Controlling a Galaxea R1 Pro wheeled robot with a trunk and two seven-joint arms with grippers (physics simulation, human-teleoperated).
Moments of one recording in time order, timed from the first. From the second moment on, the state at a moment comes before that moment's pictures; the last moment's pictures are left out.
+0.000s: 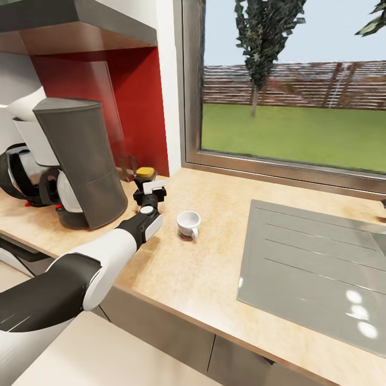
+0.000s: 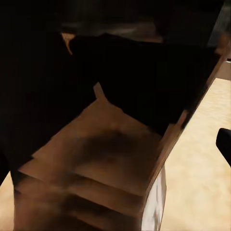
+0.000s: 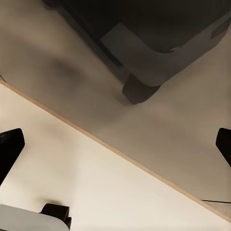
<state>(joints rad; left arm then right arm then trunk) -1.33 -0.17 -0.26 -0.16 0.23 -0.24 0.41 0.16 -0.26 0.15 -0.49 -0.13 -0.76 0.06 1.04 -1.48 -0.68</state>
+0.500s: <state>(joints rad) -1.33 -0.17 -0.26 -0.16 0.23 -0.24 0.41 0.16 -0.26 0.15 -0.49 -0.13 -0.76 0.06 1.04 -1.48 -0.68</state>
